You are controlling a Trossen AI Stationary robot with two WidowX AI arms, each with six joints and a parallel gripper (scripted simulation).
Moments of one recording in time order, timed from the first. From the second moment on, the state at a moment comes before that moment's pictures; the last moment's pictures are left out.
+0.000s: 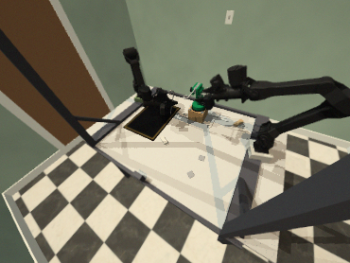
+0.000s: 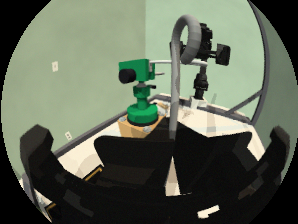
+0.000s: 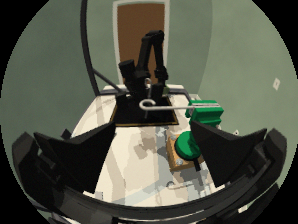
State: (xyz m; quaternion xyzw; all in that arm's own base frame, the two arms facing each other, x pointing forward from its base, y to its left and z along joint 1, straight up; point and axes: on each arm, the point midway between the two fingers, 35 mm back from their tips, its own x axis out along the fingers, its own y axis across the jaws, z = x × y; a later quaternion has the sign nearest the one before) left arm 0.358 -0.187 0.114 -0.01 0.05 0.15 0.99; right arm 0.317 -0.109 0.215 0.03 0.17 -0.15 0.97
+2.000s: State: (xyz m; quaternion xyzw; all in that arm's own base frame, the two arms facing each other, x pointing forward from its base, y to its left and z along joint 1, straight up) left arm 0.288 -0.204 0.064 -0.04 0.17 0.13 0.98; right arm 0.317 -0.109 0.215 0.03 0.17 -0.15 0.97
